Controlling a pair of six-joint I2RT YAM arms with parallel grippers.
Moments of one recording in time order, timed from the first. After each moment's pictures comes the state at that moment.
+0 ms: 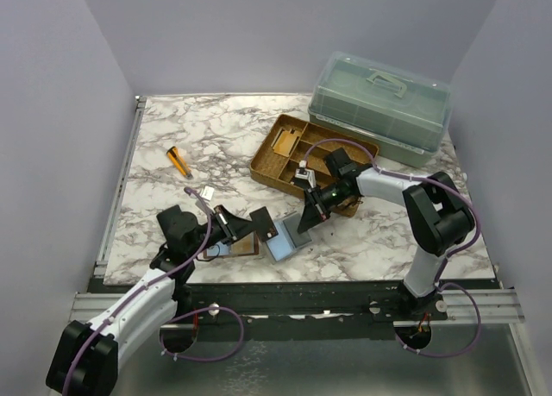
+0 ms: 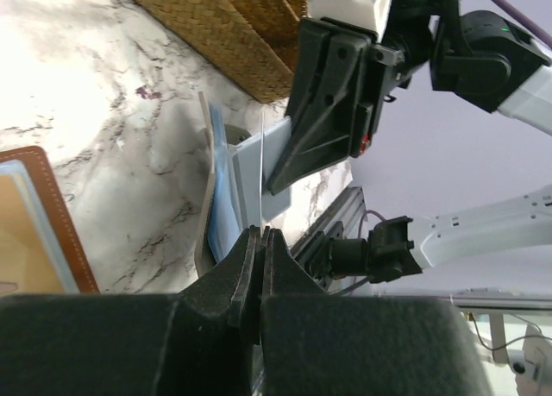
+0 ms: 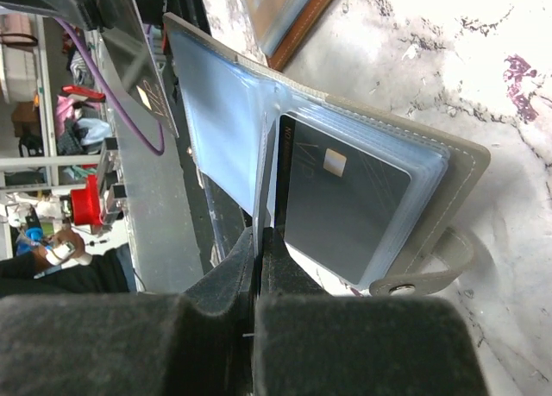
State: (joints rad) left arm -0.43 0.70 0.10 0.42 0.49 -1.05; right arm 0.49 1.81 1.03 -0.44 -1.10 -0.07
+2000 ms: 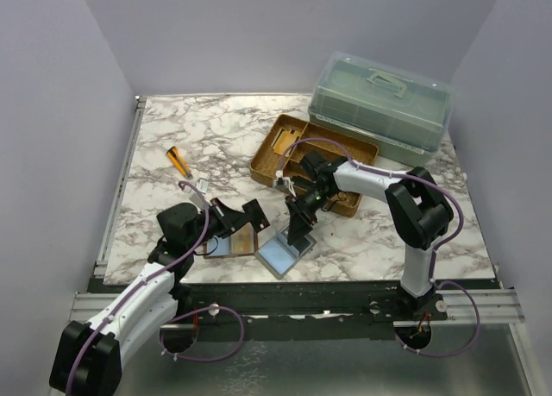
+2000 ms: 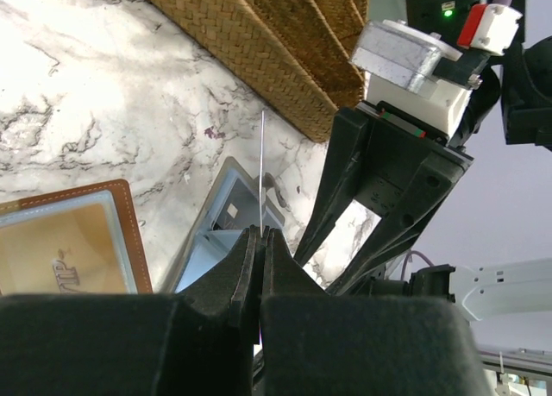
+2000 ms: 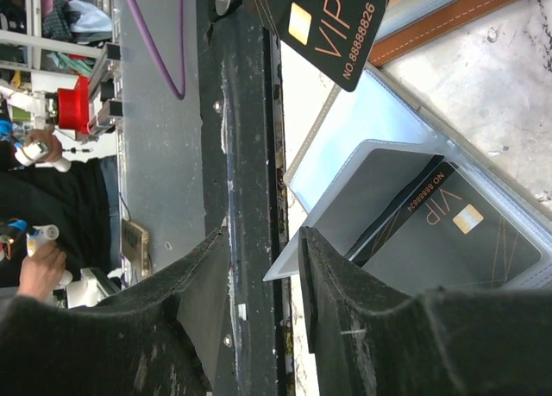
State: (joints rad) left arm -0.38 0.73 0.20 0.23 0.37 -0.94; right arm 0.65 1.93 1.25 -0.77 -1.14 -0.40
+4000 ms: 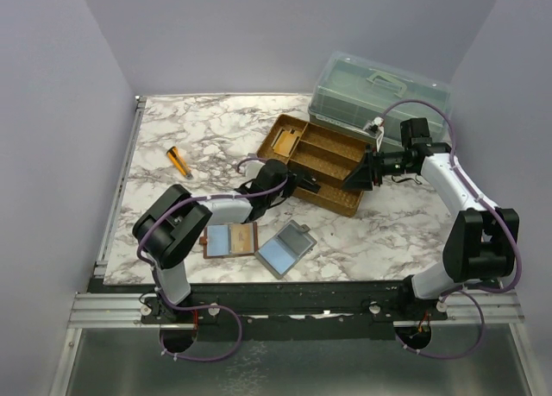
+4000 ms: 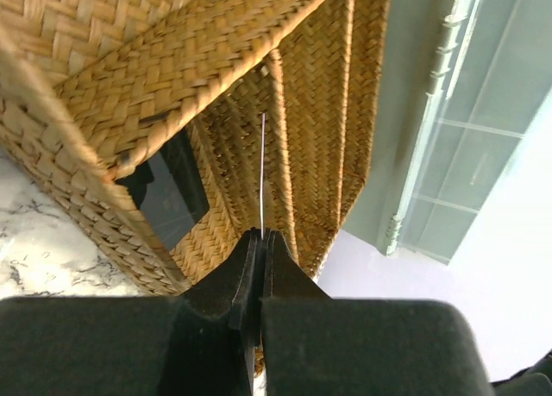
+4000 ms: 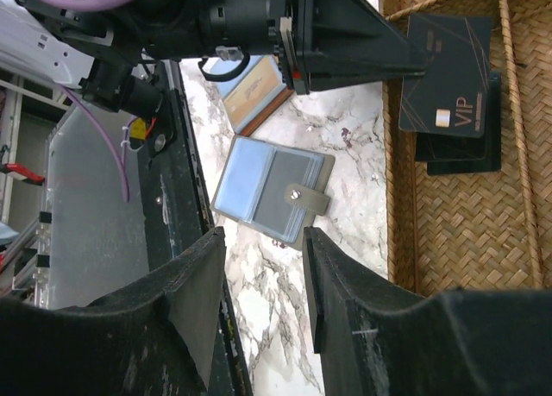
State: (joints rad) left arm -0.73 1.76 0.89 0.39 -0.25 -1.62; right arm 0.04 1.52 1.15 -0.75 -1.23 -0.44
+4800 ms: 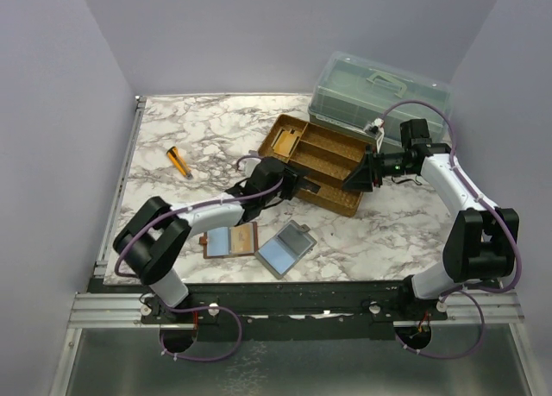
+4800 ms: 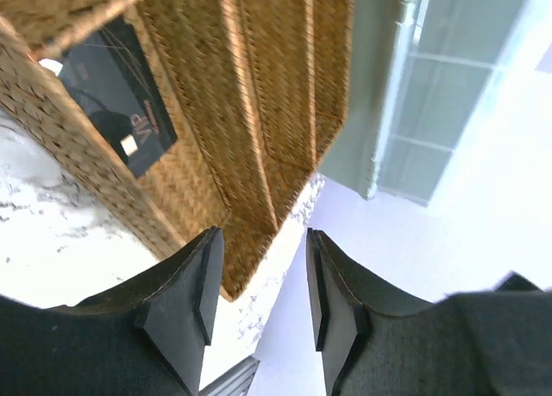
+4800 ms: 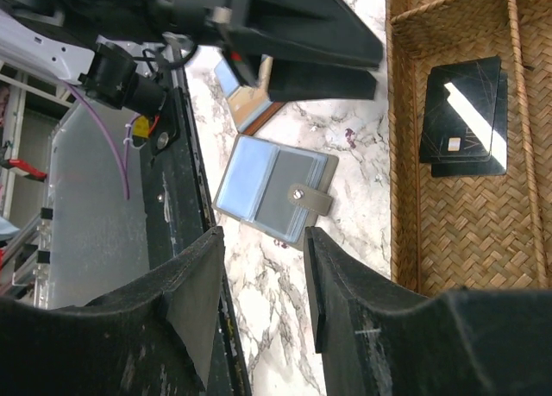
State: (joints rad) left arm -0.76 1.68 0.89 0.28 -0.16 -1.65; right arm 0.04 1.52 1.14 -0.75 -1.25 -0.45
